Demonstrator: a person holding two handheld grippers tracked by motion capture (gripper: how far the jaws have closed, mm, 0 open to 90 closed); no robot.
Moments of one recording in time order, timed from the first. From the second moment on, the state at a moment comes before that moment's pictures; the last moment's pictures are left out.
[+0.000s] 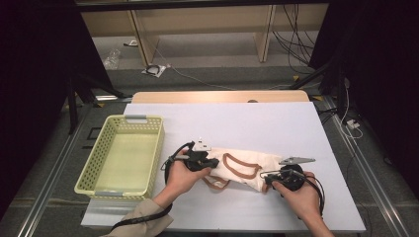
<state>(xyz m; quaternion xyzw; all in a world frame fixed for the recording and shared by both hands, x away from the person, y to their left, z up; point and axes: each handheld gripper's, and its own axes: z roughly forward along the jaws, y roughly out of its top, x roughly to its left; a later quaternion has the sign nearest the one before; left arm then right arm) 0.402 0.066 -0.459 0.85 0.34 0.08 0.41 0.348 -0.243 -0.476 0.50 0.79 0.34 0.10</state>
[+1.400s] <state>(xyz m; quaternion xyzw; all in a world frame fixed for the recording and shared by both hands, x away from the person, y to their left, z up) 0.395 0.073 -0.451 0.82 0.34 0.09 0.44 0.333 -0.250 -0.445 0.46 0.78 0.37 0.22</state>
